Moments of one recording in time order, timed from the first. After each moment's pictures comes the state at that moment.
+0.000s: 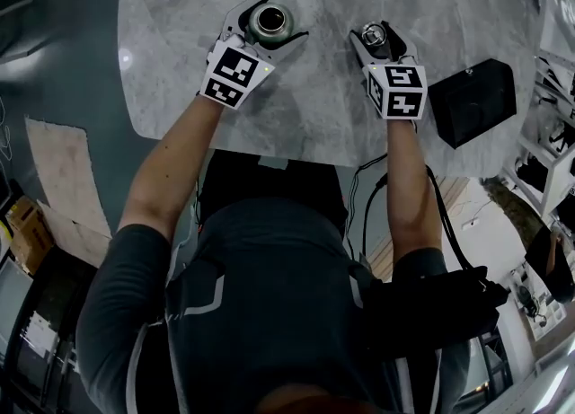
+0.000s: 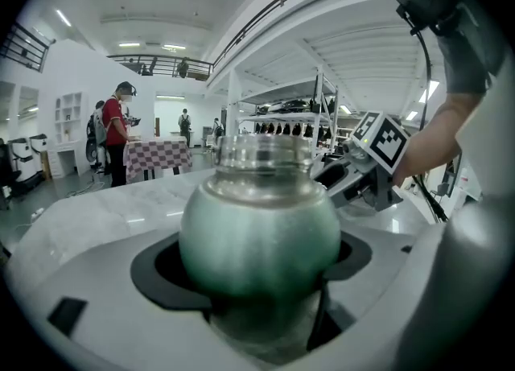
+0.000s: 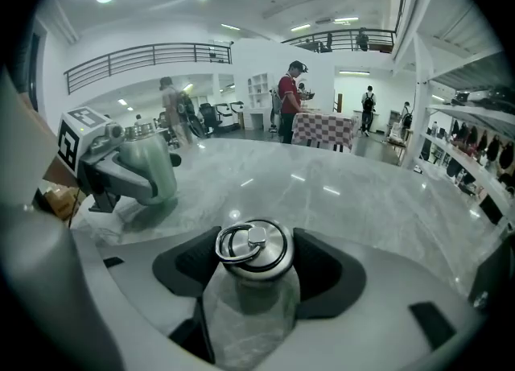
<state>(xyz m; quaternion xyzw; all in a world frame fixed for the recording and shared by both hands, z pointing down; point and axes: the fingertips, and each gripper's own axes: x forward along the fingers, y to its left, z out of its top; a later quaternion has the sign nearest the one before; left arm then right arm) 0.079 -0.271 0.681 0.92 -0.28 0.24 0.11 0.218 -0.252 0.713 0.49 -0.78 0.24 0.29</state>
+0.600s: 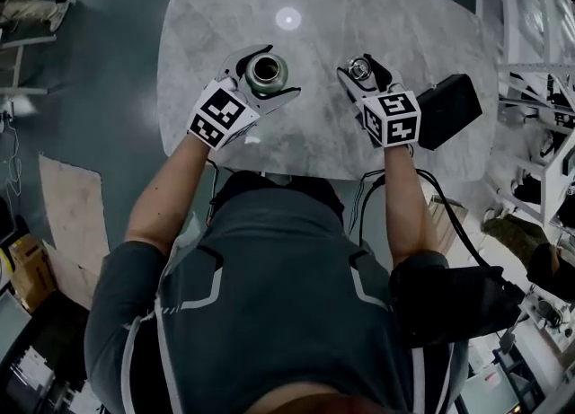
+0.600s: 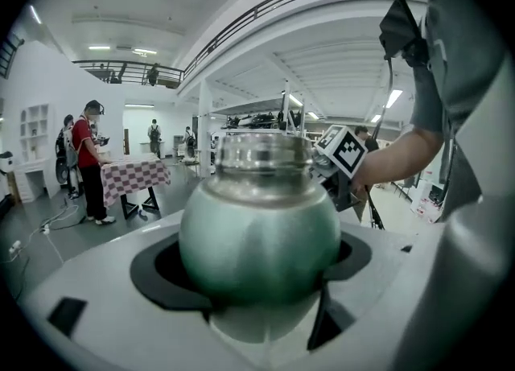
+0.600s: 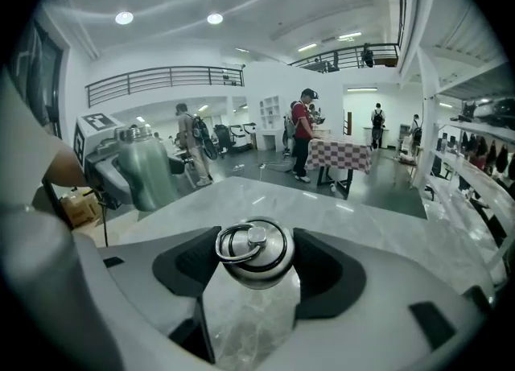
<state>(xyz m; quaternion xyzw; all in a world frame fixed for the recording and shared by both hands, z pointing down) 0.066 -0.212 0.525 0.95 -0.18 0.23 0.07 0.192 -0.226 0.568 0.47 -0.83 0.21 0.23</state>
